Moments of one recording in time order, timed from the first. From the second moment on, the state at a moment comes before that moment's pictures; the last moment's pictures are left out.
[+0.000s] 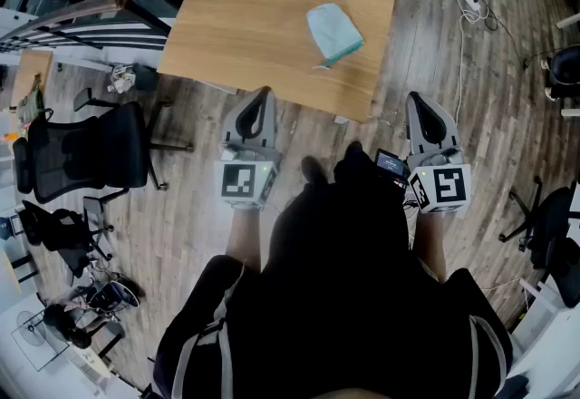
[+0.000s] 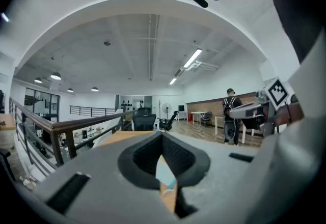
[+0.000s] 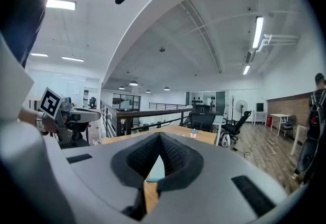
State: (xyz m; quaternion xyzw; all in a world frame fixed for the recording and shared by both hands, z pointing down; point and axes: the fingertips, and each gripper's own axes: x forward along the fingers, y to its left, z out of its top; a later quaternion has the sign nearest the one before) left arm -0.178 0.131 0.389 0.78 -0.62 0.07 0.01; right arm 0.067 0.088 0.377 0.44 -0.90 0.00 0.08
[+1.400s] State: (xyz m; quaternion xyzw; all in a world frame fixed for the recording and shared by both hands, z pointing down) left arm -0.161 0.029 0.410 0.77 -0.62 0.12 0.03; right arm 0.131 -0.013 0.367 0.48 -0.88 0.03 0.02
